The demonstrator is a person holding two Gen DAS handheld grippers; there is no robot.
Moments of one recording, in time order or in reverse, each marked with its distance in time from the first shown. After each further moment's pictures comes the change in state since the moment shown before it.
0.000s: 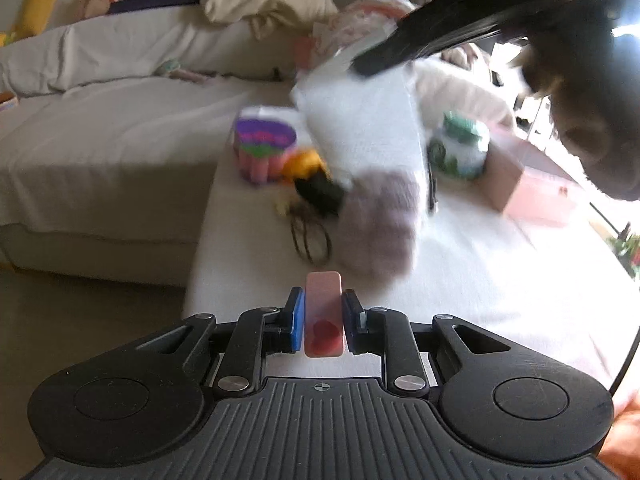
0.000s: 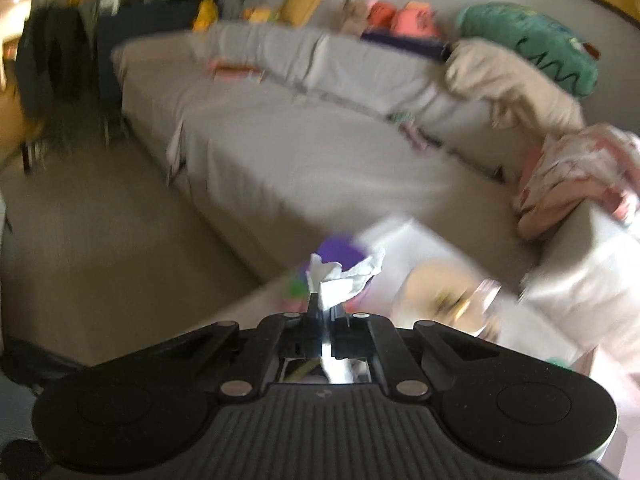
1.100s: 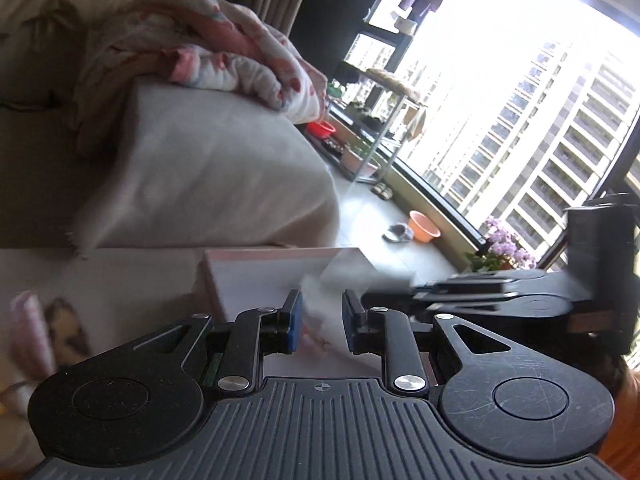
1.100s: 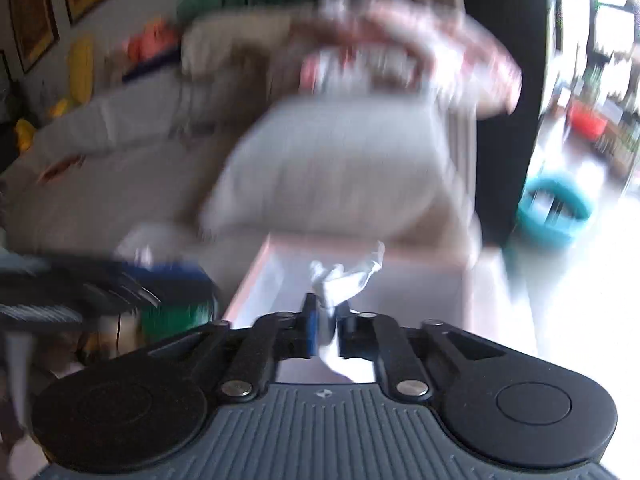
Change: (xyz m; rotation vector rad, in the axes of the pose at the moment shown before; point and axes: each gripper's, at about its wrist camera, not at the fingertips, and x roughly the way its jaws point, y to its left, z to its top) left arm 0.171 -0.183 0.210 0.048 0.079 -0.497; right arm -0.079 -0.308 -0.131 0.587 0.100 -0.201
